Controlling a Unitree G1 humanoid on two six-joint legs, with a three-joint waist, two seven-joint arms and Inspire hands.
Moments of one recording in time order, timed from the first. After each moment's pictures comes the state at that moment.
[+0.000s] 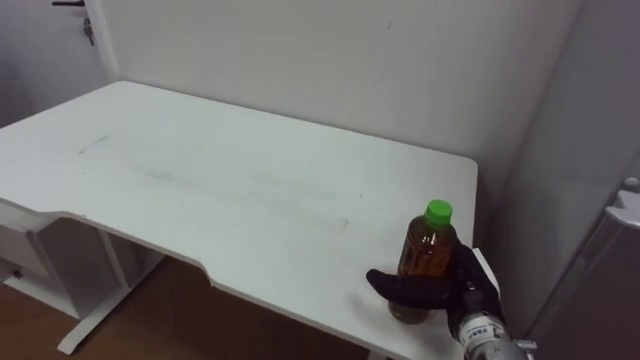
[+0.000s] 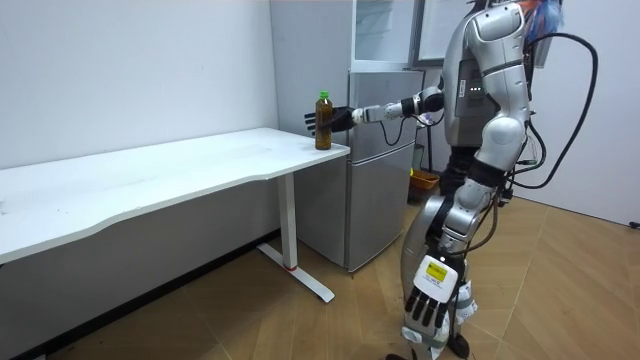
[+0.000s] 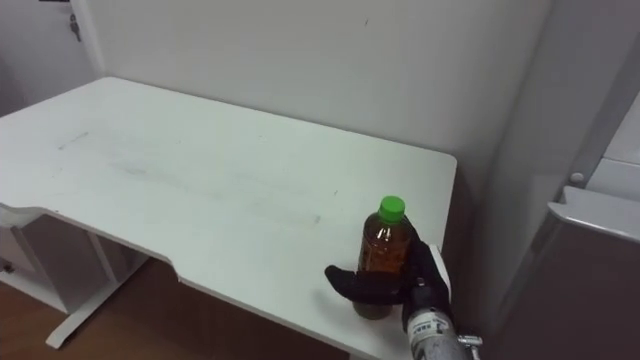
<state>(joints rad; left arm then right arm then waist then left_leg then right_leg) 0.24 0.22 -0.12 0.96 0.28 0.10 0.03 -0.46 -0.27 0.26 0.55 0.44 -0.09 -0.25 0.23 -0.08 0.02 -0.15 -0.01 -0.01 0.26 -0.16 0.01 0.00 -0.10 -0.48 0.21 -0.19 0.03</state>
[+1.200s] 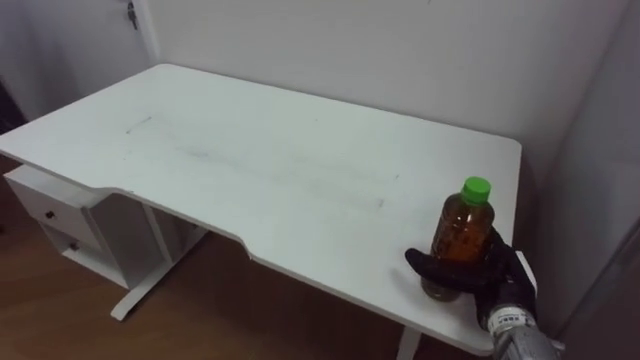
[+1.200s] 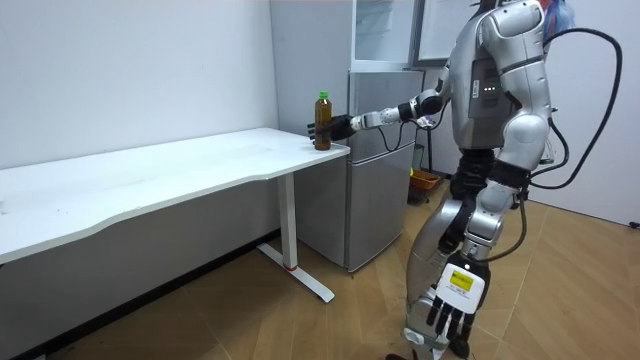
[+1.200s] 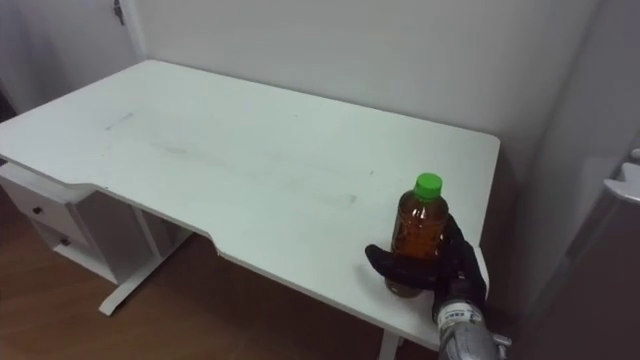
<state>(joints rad) 0.21 0.21 -0.14 0.97 0.27 0.08 0.03 -0.53 -0.30 0.17 0.70 0.59 -0.15 -0.28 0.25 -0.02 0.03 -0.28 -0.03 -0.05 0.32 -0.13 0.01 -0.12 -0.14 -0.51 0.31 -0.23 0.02</state>
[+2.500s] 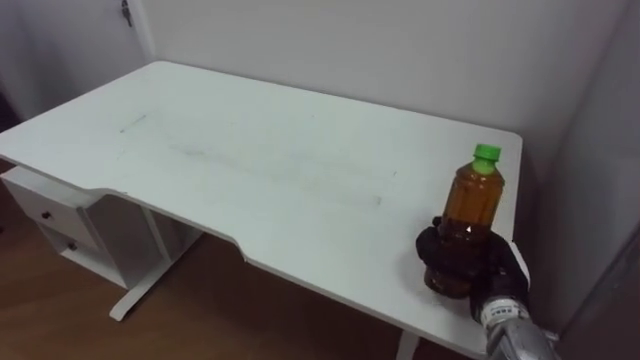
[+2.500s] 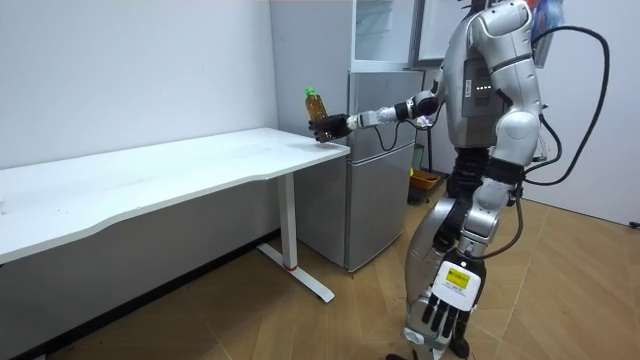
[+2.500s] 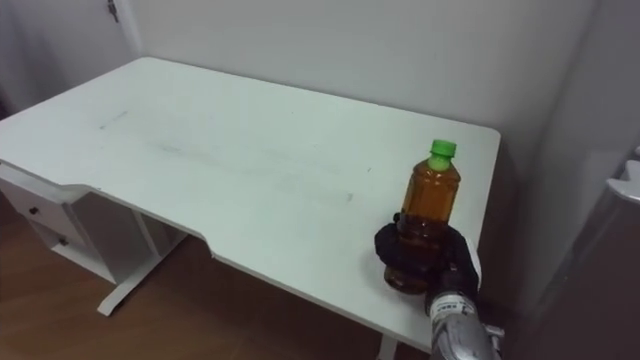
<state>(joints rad) 0.24 0.22 -0.12 0.98 0.23 0.04 0.05 -0.53 -0.31 0.21 0.52 0.59 -0.09 -0.33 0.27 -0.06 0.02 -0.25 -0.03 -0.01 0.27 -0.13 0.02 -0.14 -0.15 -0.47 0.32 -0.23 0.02</state>
